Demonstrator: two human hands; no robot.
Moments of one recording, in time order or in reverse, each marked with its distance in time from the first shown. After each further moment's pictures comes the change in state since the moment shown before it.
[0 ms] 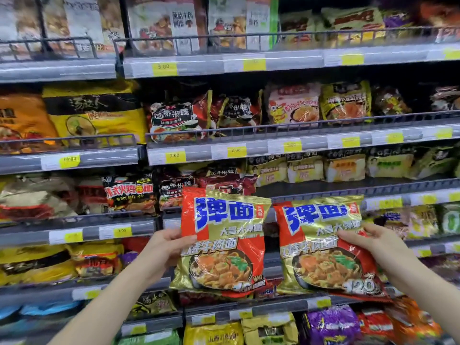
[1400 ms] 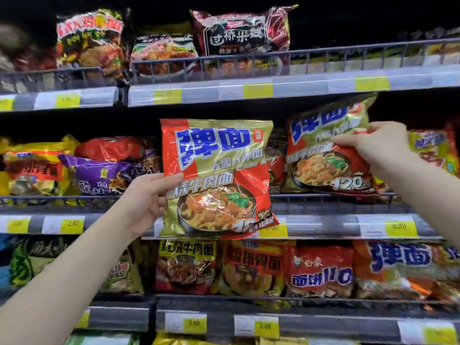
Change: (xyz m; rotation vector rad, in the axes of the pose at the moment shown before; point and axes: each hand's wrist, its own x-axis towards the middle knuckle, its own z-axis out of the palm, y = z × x) left_hand 0.159 -0.295 -0.008 -0.026 0.196 0.471; right_hand 0.273 0.215 0.124 -0.023 0.158 -0.617
